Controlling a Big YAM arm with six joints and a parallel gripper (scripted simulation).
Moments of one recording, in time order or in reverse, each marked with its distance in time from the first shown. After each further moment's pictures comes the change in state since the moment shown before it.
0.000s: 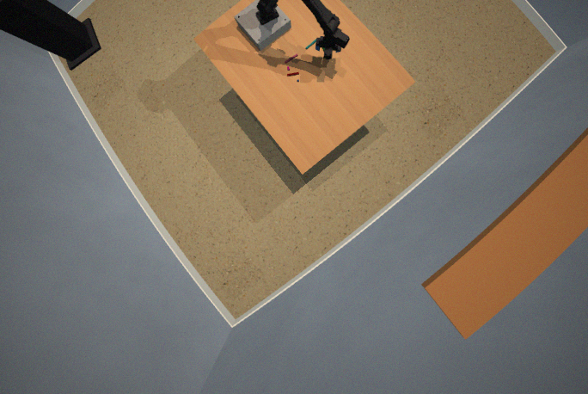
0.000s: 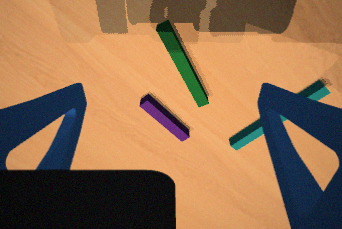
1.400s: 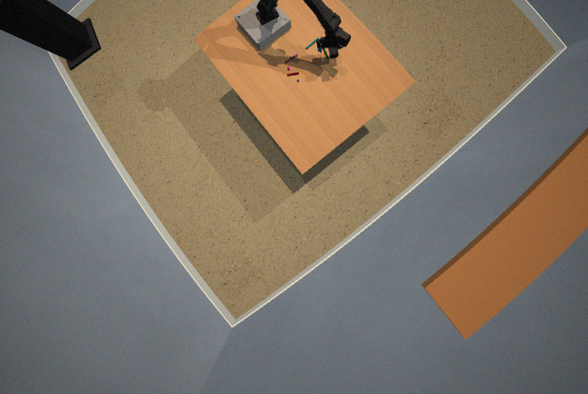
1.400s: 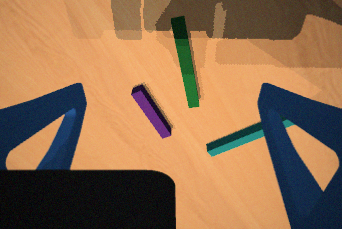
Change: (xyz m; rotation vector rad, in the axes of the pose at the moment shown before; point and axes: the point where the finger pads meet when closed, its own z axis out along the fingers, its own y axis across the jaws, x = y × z) arm 0.004 0.006 -0.002 -0.004 -0.005 -0.258
